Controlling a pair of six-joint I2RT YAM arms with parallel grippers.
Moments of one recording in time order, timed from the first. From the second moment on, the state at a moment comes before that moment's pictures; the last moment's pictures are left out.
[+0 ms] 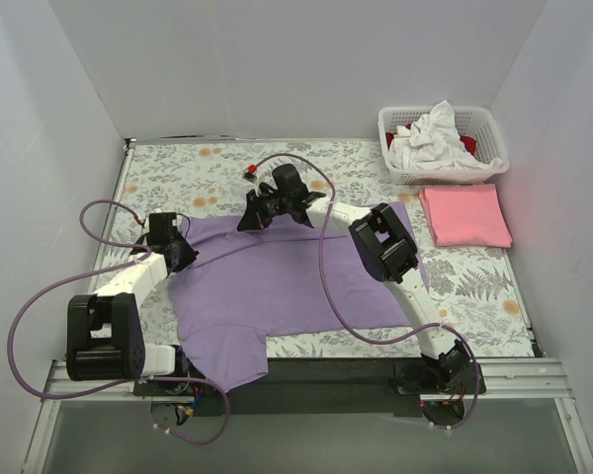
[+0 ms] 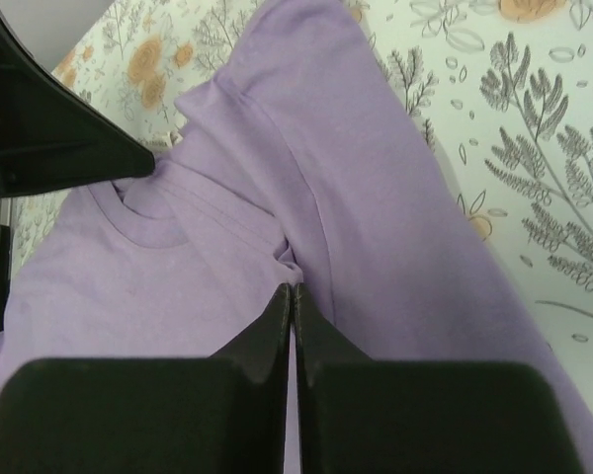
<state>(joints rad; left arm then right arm) 0.02 1.35 0.65 -0.22 -0.09 -0.60 0.72 2.47 1.87 0.12 -0.78 0.26</state>
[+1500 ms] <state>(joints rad) 0.02 1.13 0.71 -0.55 -0.15 -0.68 0.71 2.18 1.49 0.09 -0.80 0.18</state>
